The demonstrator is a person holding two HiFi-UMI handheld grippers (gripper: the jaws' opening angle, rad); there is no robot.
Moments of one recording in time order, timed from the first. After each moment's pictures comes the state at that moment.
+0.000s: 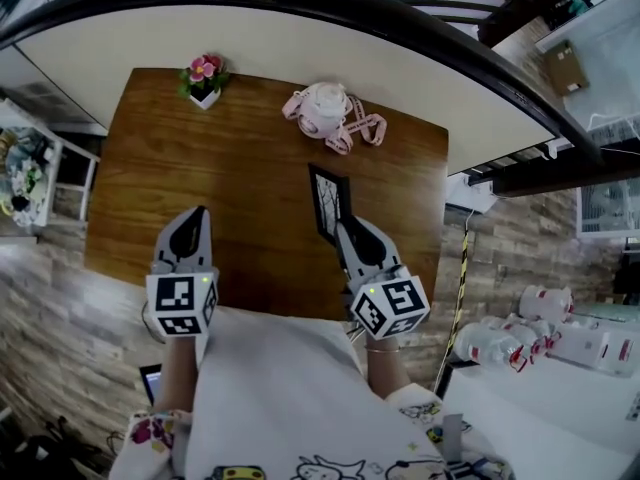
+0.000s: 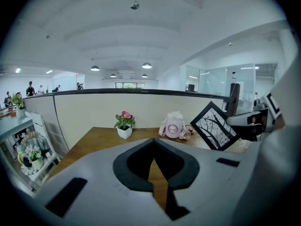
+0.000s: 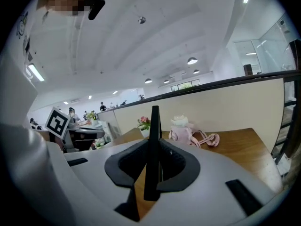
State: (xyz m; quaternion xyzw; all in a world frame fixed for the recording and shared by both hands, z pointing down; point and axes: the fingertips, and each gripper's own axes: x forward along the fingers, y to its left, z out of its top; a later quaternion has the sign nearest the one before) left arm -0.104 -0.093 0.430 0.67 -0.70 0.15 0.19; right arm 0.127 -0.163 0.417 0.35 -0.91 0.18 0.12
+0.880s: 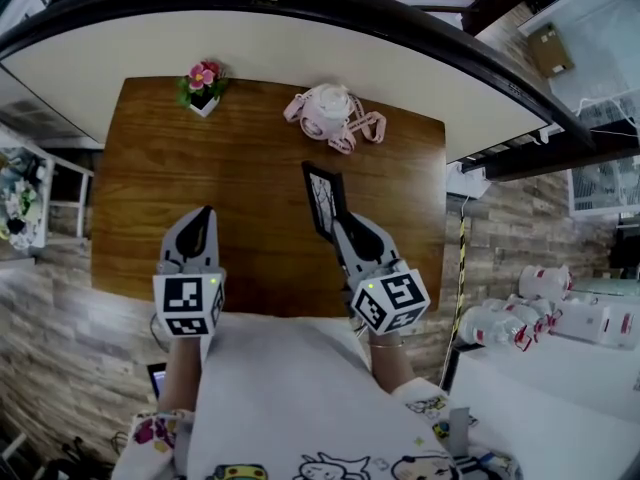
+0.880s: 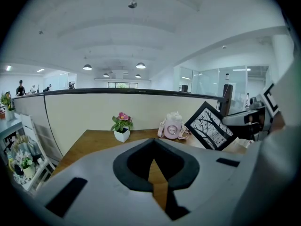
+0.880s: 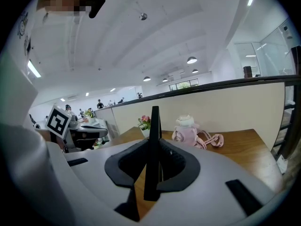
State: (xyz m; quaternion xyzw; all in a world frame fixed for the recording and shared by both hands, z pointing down) left arm -0.129 -0.103 0.434 0.70 -0.67 0.16 0.19; right arm 0.088 -0.156 0.414 0.37 -0.90 0.18 0.14
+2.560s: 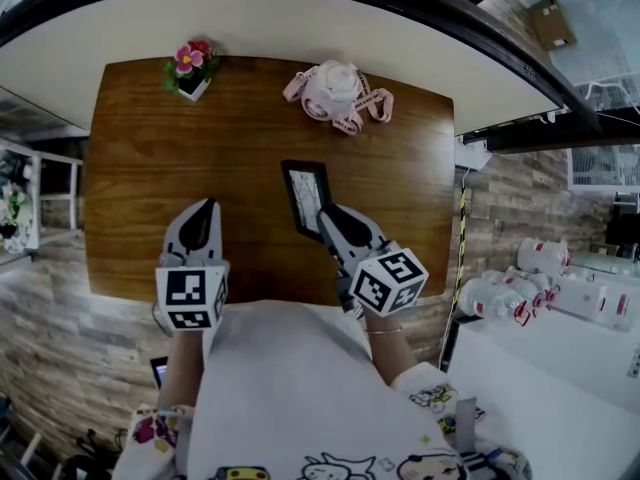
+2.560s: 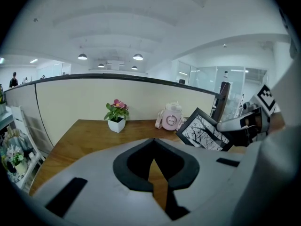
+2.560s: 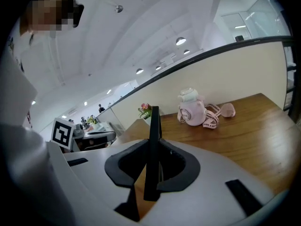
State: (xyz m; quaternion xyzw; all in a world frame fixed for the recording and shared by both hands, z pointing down) left arm -0.133 -0.122 0.478 0.72 -0.63 0.17 0.23; right arm 0.057 -0.158 0.472 0.34 -0.87 0.31 0.15
